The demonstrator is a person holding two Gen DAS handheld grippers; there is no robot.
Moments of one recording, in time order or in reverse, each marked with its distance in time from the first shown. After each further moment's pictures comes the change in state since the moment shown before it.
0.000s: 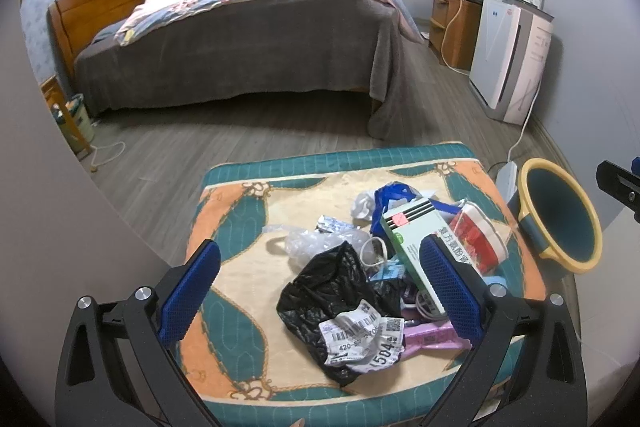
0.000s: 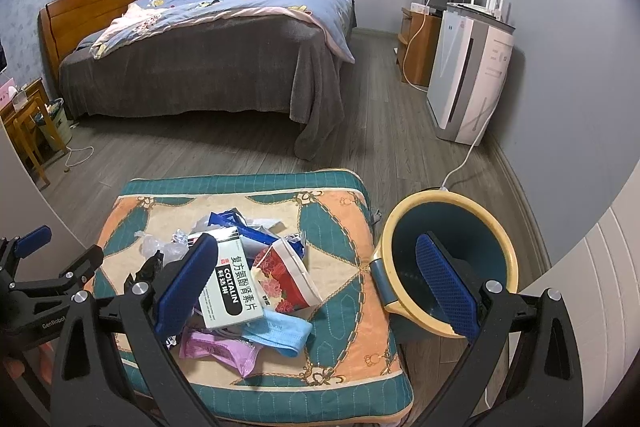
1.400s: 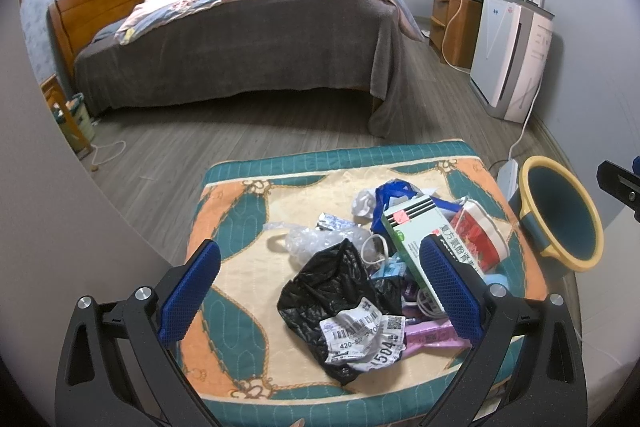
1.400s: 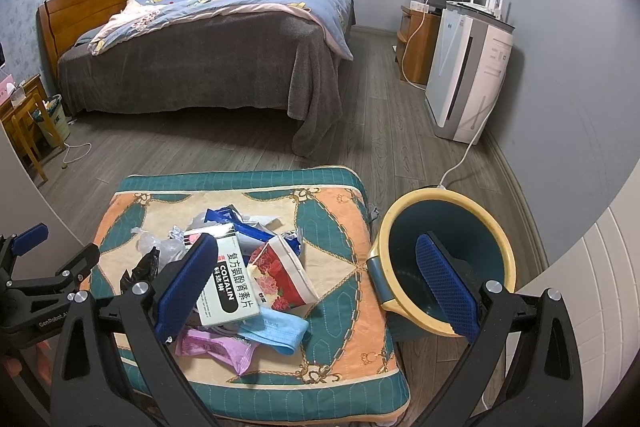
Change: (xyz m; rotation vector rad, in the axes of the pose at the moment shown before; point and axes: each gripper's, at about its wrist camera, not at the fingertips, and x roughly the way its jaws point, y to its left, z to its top) left arm 0.001 -0.003 -0.001 0.001 0.003 0.001; right arm 0.002 0.000 -0.003 -0.005 0.006 -0.002
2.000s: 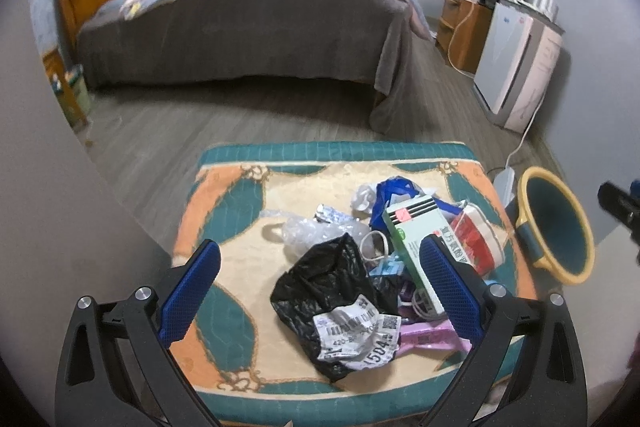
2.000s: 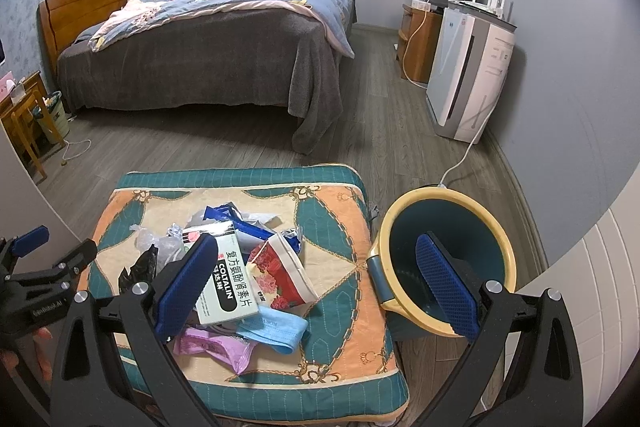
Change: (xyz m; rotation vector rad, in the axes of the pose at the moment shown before) left arm 0.013 0.020 -0.006 -0.108 0.050 -0.044; right arm 0.010 -0.005 -0.003 -0.013 0.012 0.000
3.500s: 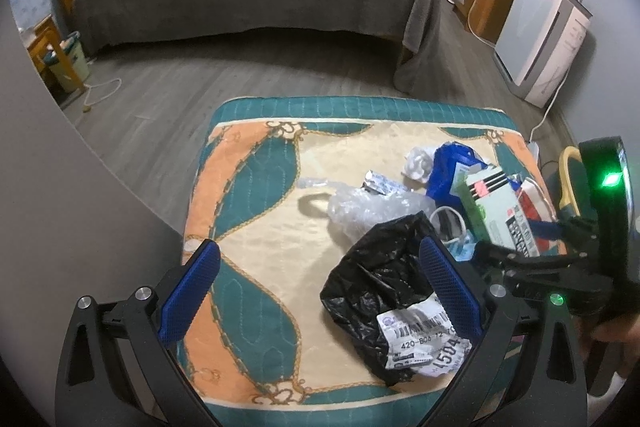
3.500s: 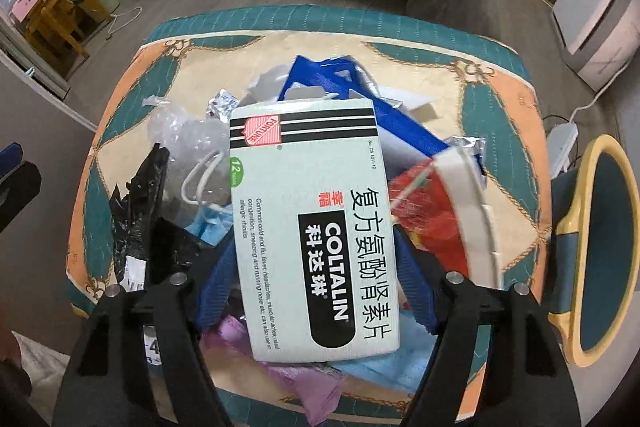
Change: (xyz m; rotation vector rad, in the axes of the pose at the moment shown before) left arm 0.058 0.045 0.002 0.005 0.161 0.018; right arm 0.172 0.102 -0.039 -0.177 0.503 0.250
